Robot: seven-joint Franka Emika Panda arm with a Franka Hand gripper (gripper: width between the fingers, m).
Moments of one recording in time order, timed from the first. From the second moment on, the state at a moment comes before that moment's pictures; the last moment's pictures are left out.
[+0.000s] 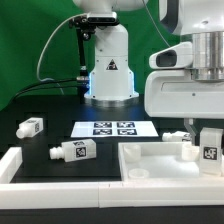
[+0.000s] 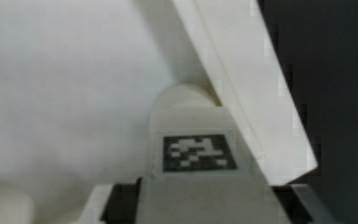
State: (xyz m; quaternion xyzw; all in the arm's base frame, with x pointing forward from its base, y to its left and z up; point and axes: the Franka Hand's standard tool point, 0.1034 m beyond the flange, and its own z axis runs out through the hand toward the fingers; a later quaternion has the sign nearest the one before) arm 0.638 0.111 0.071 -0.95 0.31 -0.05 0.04
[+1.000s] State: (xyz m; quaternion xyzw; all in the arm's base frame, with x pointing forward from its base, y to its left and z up) arm 0.636 0.113 0.070 -0.86 0.50 -0.04 0.07
